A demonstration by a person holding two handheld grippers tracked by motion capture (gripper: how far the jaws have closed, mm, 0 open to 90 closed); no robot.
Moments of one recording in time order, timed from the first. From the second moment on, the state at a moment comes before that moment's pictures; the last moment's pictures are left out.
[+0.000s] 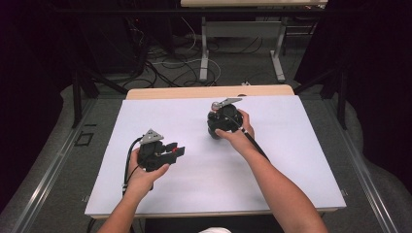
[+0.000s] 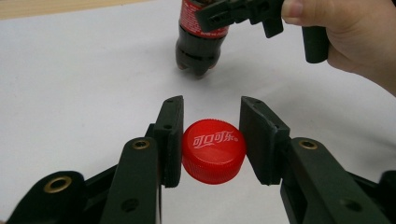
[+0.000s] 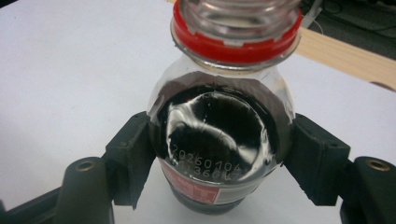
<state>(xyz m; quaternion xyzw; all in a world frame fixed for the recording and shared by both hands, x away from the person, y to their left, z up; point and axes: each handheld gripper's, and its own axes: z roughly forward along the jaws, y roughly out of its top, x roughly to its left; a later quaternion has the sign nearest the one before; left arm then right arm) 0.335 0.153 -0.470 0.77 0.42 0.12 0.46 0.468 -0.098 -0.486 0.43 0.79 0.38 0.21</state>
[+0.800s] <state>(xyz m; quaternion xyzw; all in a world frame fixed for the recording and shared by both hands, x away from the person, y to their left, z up) 0.349 0.120 -0.494 0.80 0.38 0.08 0.46 0.457 -0.097 -0.504 0.41 0.79 0.40 0.20</state>
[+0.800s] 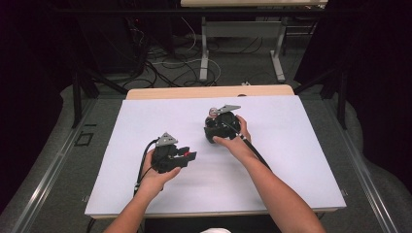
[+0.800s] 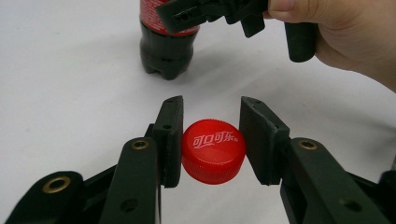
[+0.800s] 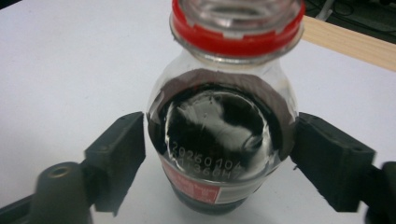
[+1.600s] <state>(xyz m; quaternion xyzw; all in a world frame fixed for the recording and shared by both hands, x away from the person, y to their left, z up) 0.372 0.066 -0.542 0.82 0.36 0.07 0.44 0.402 -0.171 -0.508 0.47 0.76 0.41 0.21</state>
